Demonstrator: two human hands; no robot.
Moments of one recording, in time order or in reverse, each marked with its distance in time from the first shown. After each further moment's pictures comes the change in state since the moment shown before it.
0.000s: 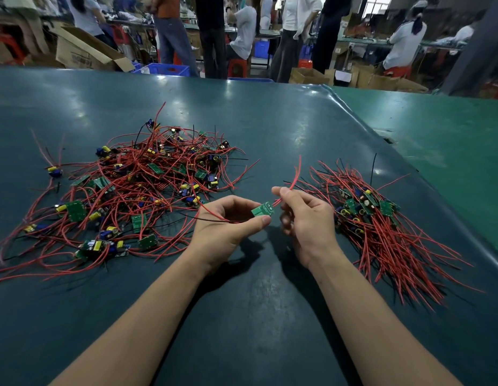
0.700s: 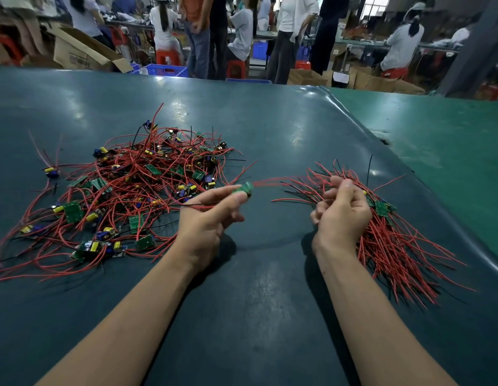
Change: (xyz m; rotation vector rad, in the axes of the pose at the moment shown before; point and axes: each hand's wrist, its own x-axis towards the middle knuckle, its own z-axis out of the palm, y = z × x) left_hand 0.009 0.003 -0.010 -0.363 0.036 0.004; right_hand 0.020 -0.007 -0.025 0.216 0.419 -0.248
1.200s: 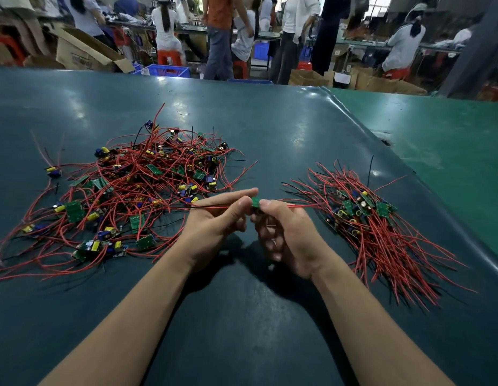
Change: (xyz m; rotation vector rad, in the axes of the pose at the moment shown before) left_hand -0.006 0.003 -0.002 0.226 -0.128 -0.053; right_hand -0.042 -0.007 0.008 -0.333 -0.823 0.533
